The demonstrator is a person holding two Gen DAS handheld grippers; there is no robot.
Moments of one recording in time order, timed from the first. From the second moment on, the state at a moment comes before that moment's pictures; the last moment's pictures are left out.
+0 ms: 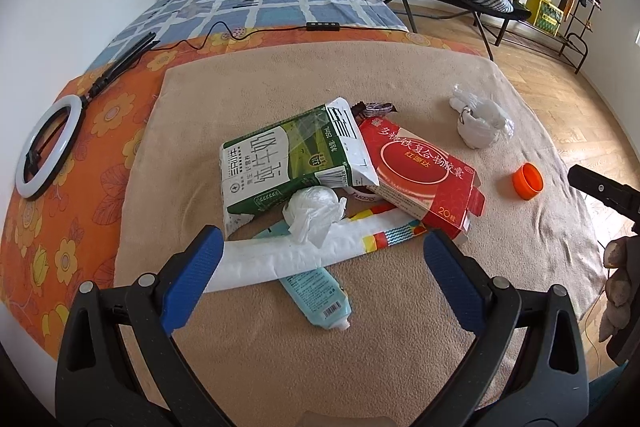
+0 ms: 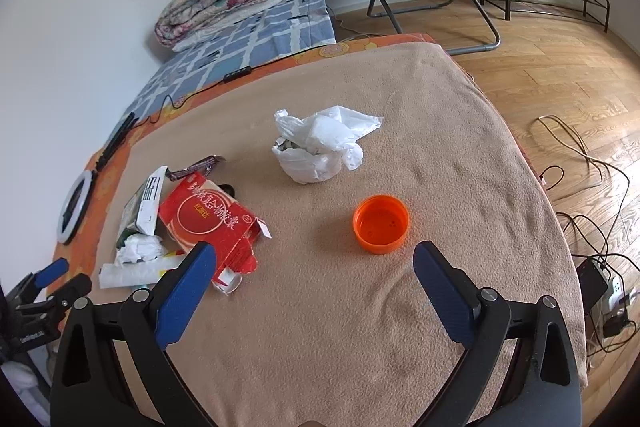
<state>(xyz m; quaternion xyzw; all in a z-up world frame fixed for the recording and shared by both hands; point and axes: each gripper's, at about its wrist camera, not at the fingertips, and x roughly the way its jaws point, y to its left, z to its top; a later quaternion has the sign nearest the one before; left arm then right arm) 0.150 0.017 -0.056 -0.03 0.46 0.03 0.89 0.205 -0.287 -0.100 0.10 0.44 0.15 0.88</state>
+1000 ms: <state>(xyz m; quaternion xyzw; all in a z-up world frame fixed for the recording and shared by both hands) 0.249 0.003 -0.103 0.12 0.51 0.07 0.85 0.221 -0.302 -0.103 0.15 0.45 0.15 0.87</state>
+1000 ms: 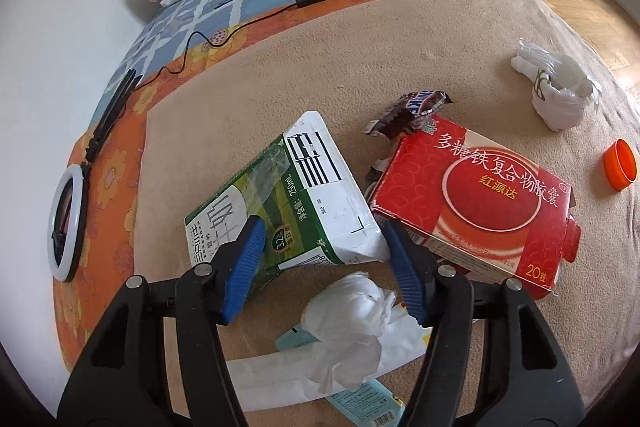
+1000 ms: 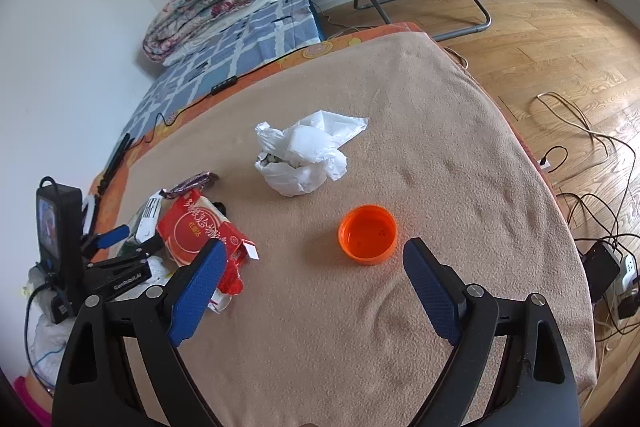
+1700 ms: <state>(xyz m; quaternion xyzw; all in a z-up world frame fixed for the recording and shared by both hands) 0.232 0.139 -0.052 0.00 0.48 0.13 0.87 0.221 -0.302 -0.107 0.15 0.45 0.14 0.87</state>
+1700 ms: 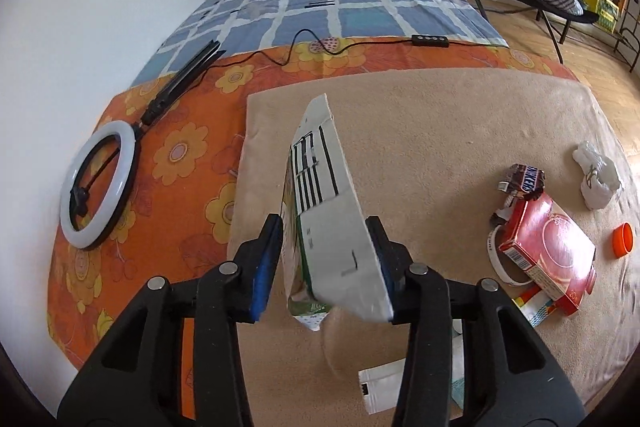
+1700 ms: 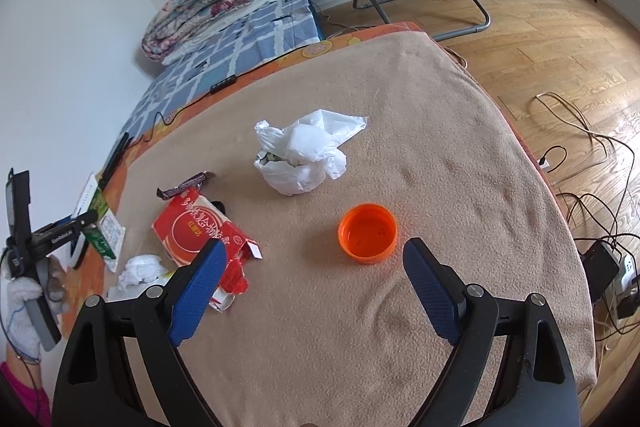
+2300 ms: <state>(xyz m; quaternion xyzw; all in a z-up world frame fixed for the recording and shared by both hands) 0.201 0.165 -0.045 -0.08 0.43 0.13 0.89 0.247 -0.293 -0.151 0.03 0.50 0.14 0.85</state>
